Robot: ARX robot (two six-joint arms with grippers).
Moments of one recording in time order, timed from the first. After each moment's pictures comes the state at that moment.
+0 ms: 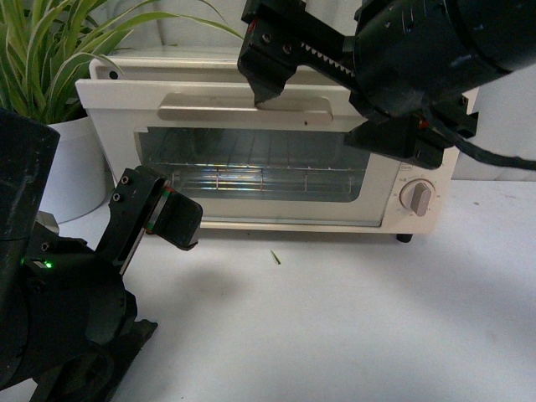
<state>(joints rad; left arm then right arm) -0.44 1.60 0.59 0.50 -0.15 -1.31 0.49 1.61 1.15 -0.04 -0.04 0.48</state>
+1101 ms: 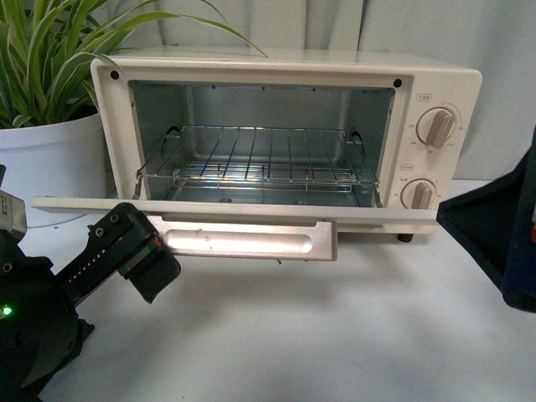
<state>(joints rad) -0.42 1.57 0.50 0.54 -0.29 -0.87 0.46 1.01 0.47 0.19 0.13 0.37</state>
